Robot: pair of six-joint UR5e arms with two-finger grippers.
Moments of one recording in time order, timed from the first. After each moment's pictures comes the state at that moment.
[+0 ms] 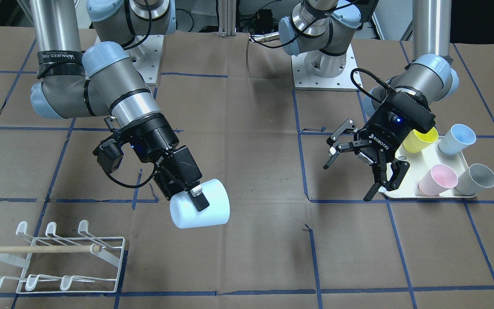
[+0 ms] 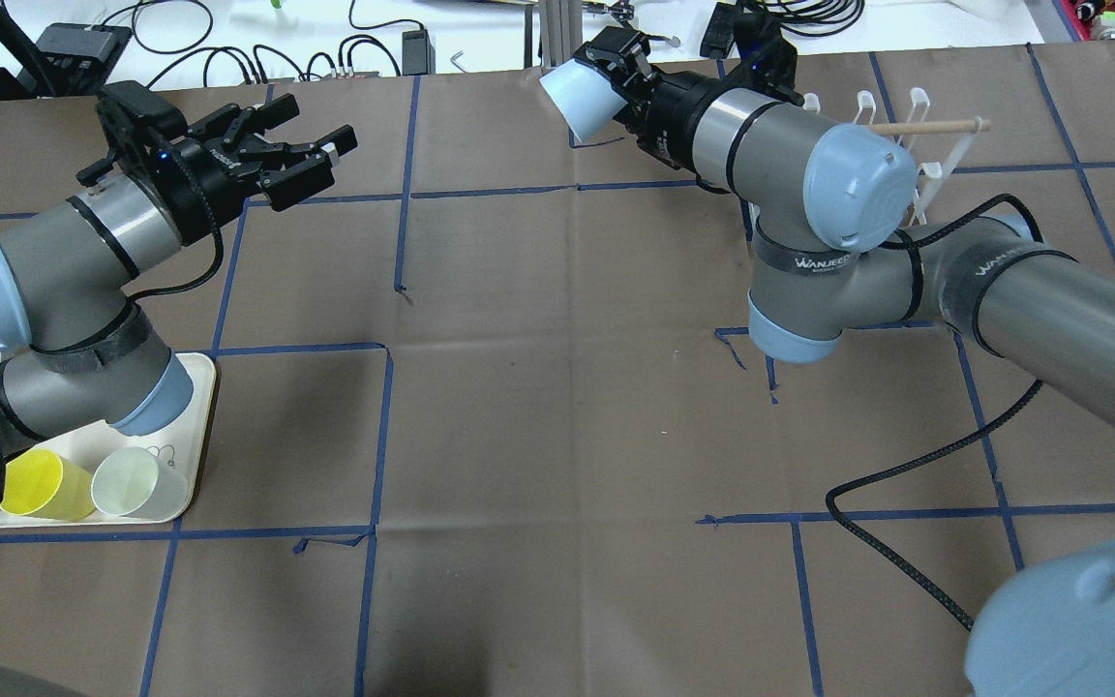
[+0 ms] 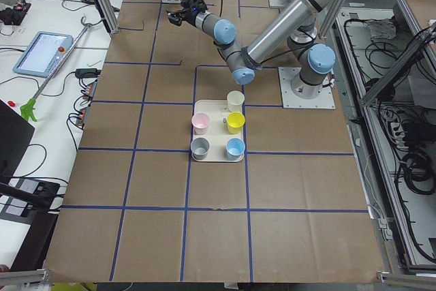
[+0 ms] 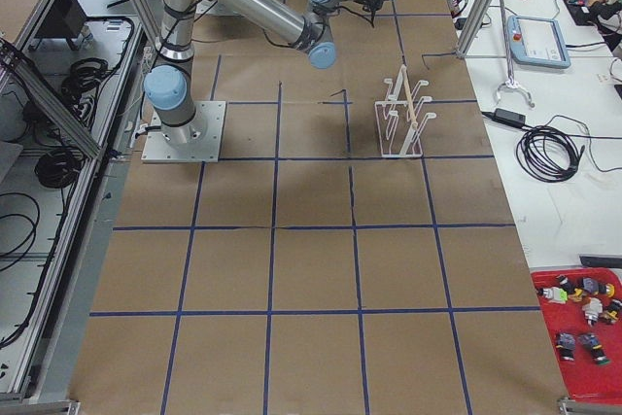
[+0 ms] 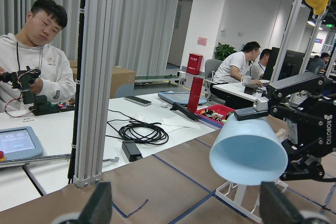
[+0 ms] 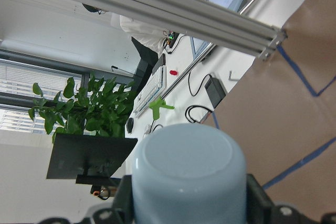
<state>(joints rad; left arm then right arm) -1.22 -1.88 -2.11 0.43 0.58 0.21 1.67 -1.20 1.89 -3.44 -1.14 1.04</state>
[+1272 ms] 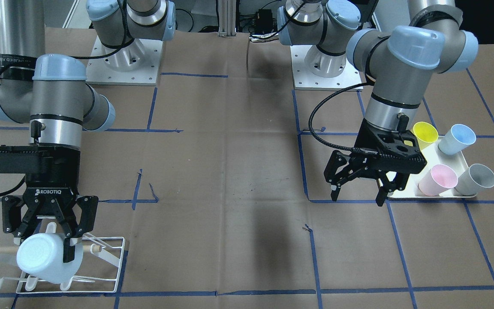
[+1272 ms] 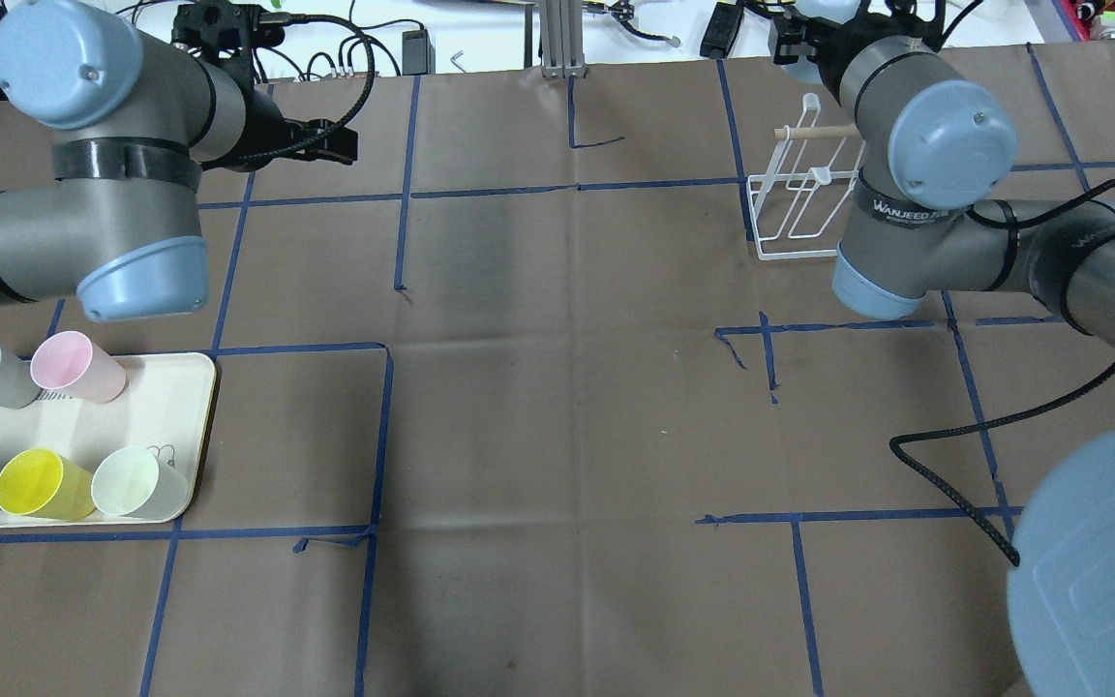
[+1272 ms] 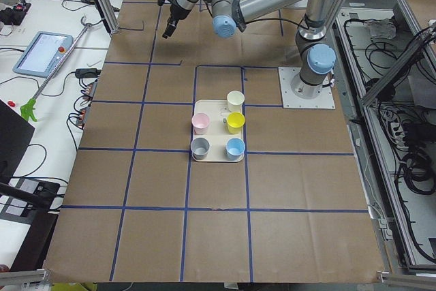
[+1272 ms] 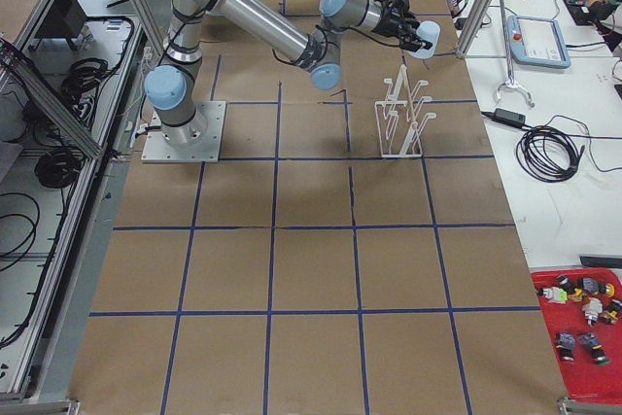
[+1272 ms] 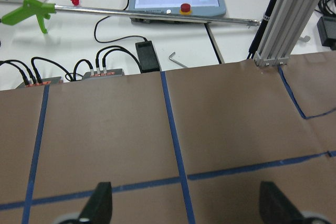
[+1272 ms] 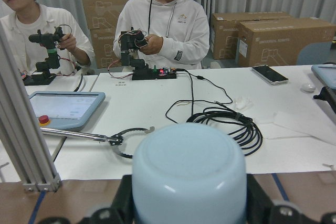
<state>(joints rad) -1.49 -1.69 -1.82 -0.75 1.47 0.15 1.50 -1.15 1.84 -3.44 -1.53 0.00</state>
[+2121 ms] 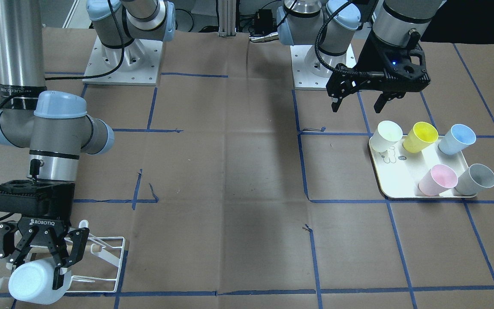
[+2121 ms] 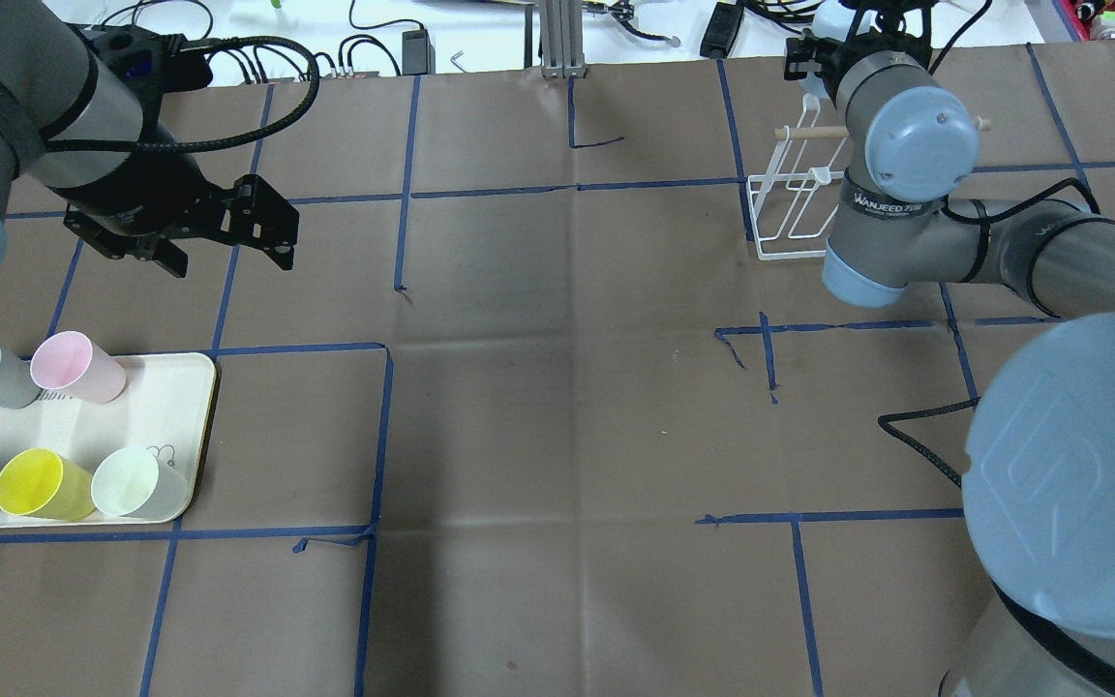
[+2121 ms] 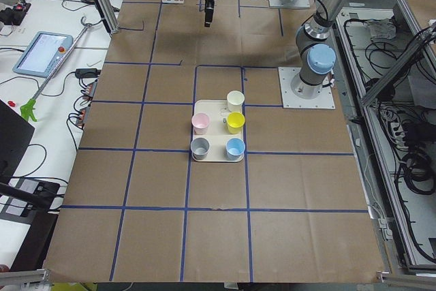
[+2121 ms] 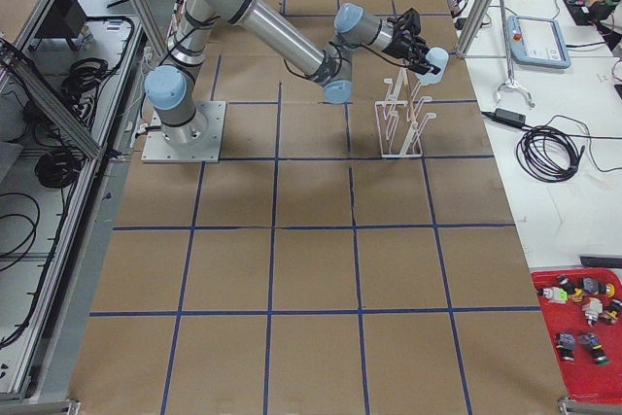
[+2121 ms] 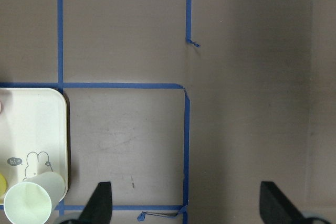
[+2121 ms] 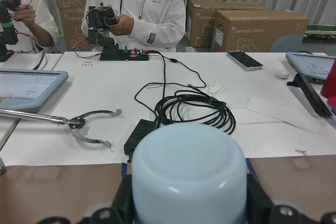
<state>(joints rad) -1.49 -1.45 -1.73 -1.45 1.54 0.06 1.49 -1.03 1.78 -3.46 -1.59 -0.03</state>
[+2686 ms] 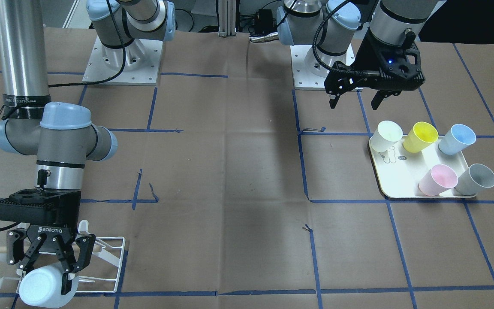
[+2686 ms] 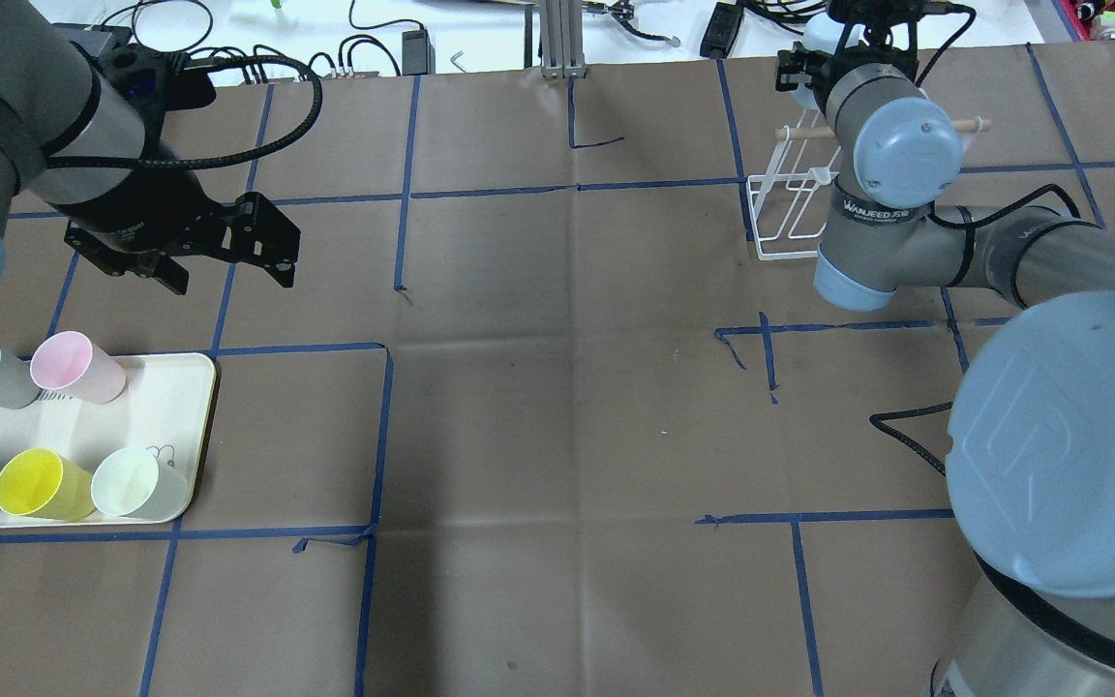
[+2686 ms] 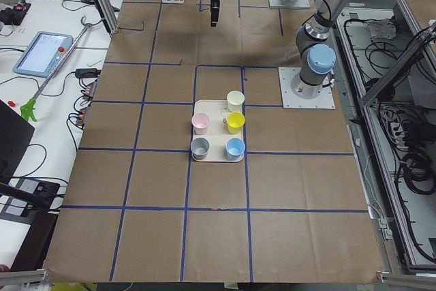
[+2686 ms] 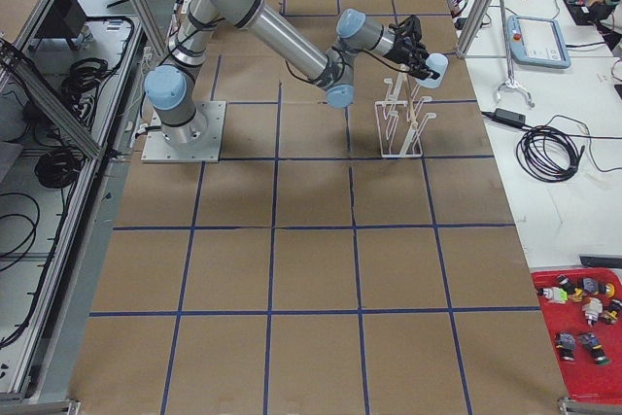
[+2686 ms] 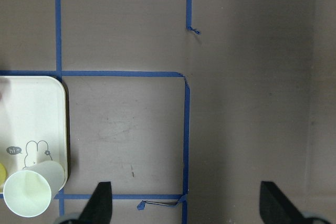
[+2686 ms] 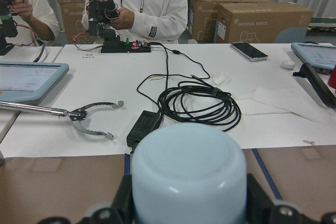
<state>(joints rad) -1.49 -1.43 -1.75 -1.46 1.54 0.07 1.50 -0.99 1.78 -3.49 -1.59 -0.02</state>
